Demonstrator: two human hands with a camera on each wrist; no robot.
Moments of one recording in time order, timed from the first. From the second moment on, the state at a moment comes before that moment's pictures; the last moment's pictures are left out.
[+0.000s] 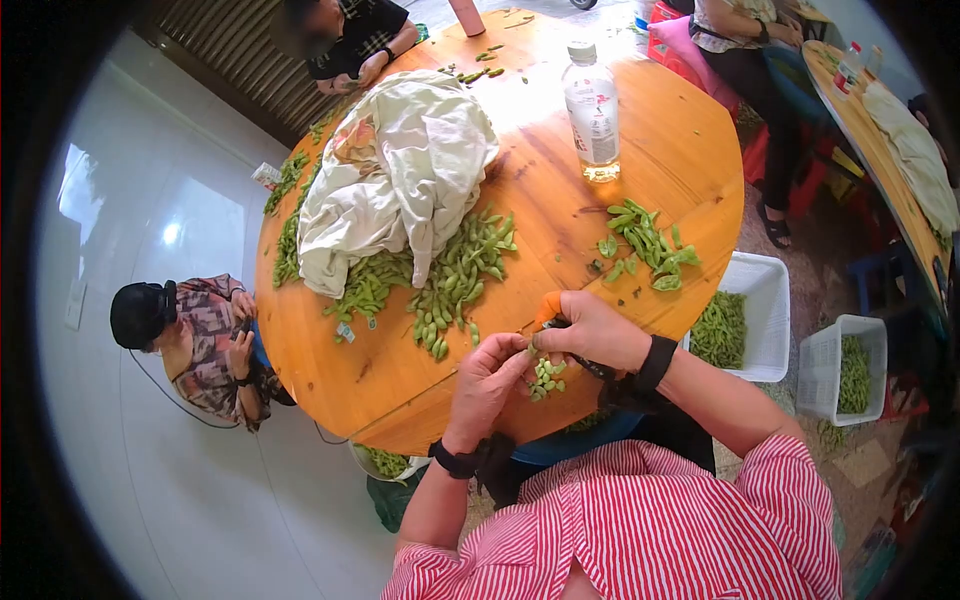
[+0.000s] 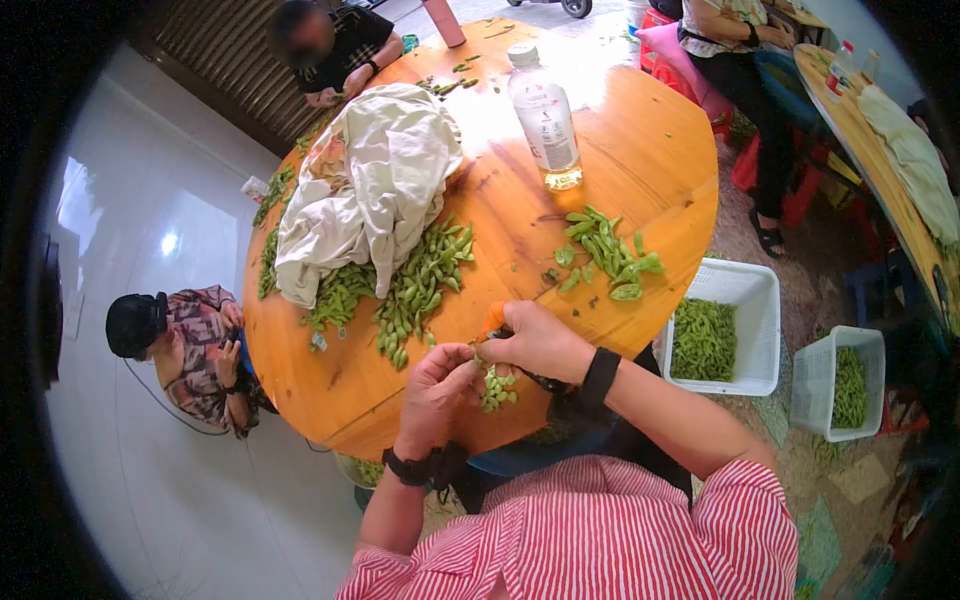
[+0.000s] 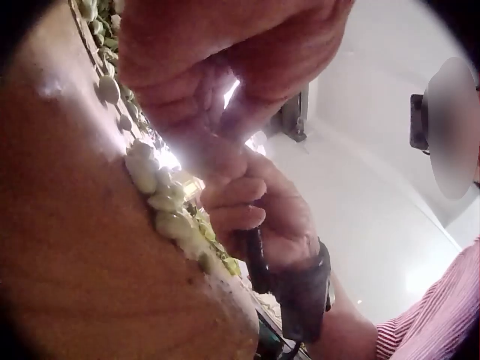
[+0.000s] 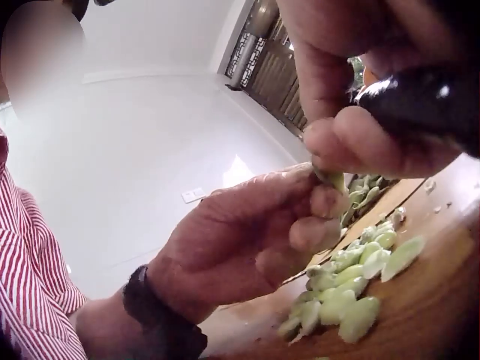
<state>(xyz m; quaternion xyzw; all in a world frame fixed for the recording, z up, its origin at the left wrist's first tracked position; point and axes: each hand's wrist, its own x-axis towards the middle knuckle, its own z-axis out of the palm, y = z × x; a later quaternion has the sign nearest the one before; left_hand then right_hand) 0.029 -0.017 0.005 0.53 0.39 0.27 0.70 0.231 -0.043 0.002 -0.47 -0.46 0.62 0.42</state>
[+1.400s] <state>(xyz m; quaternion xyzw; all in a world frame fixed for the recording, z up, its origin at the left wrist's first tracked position) -0.005 0.016 0.007 0.85 0.47 0.16 0.15 0.230 -0.049 -0.001 -0.55 -0.73 0.21 0.35</state>
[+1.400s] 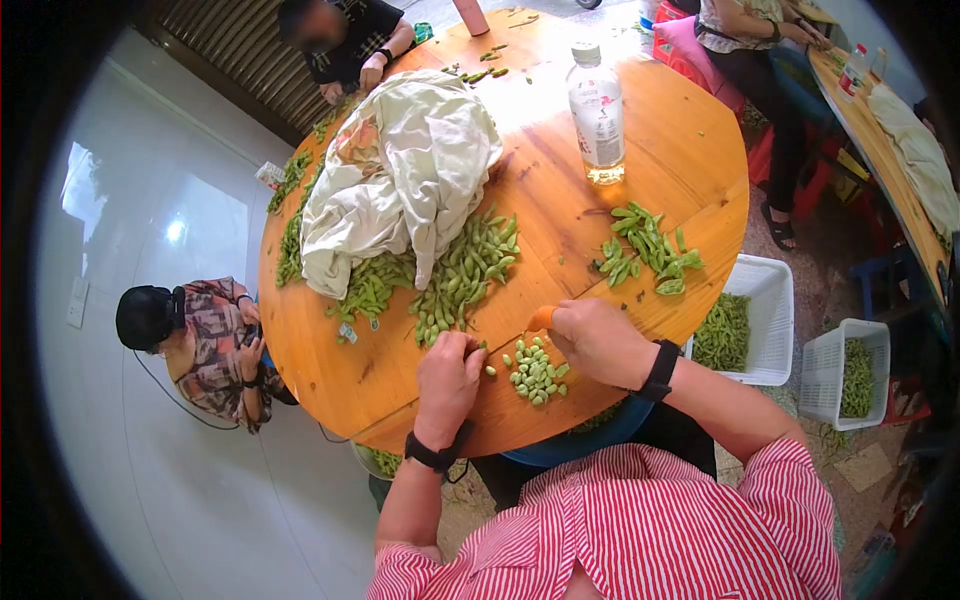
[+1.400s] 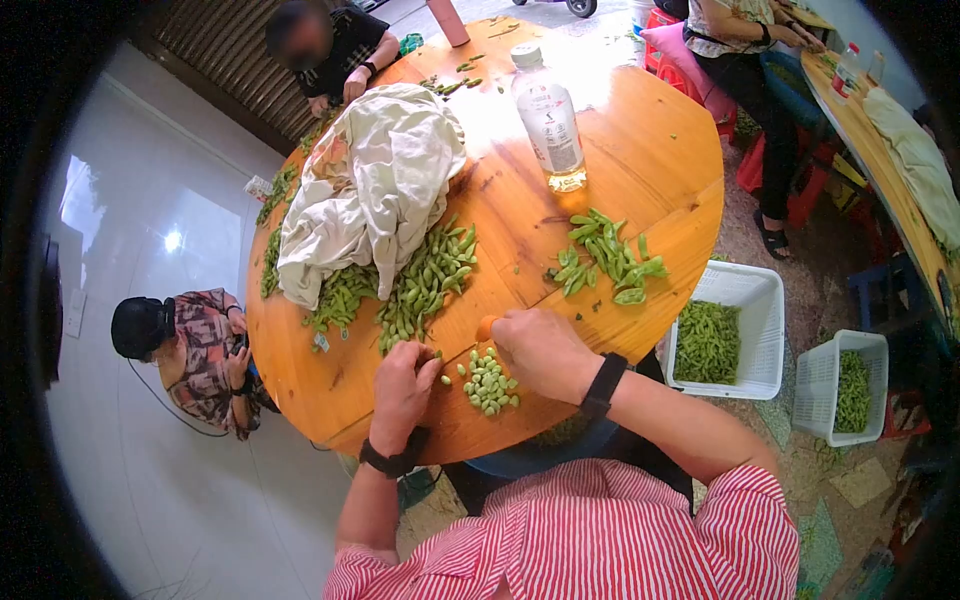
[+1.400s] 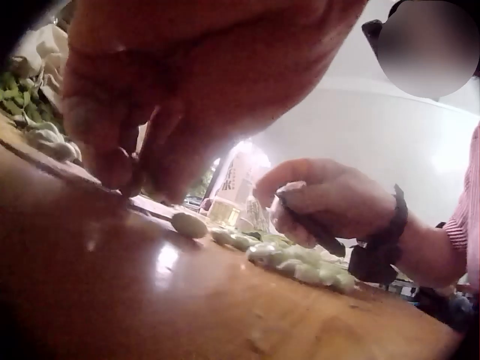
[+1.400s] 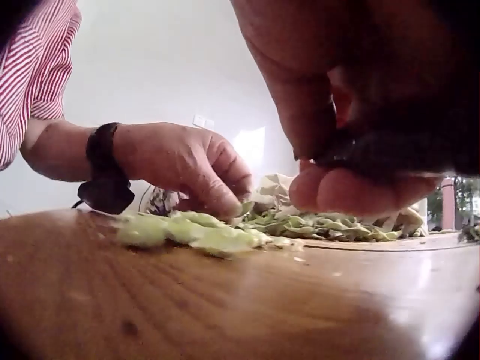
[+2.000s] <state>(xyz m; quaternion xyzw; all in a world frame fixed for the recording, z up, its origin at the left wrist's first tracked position) 0.024 -0.024 0.017 0.67 0.47 0.27 0.51 0.204 -0.057 -0.005 -0.54 -0.71 0.26 0.37</state>
